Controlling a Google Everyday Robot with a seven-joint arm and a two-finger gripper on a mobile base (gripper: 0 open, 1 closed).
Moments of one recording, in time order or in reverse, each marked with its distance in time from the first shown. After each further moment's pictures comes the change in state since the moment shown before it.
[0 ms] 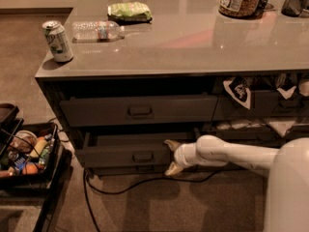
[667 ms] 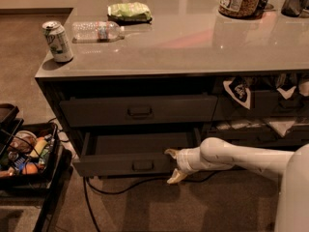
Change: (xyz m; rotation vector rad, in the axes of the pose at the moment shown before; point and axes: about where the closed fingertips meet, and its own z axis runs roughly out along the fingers) arm -0.010 0.035 -0.029 -0.076 -0.011 0.005
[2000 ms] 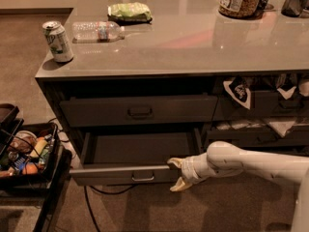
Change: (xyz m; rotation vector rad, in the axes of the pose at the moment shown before) arm -0.011 0.049 -0.030 -0.115 -0.030 0.031
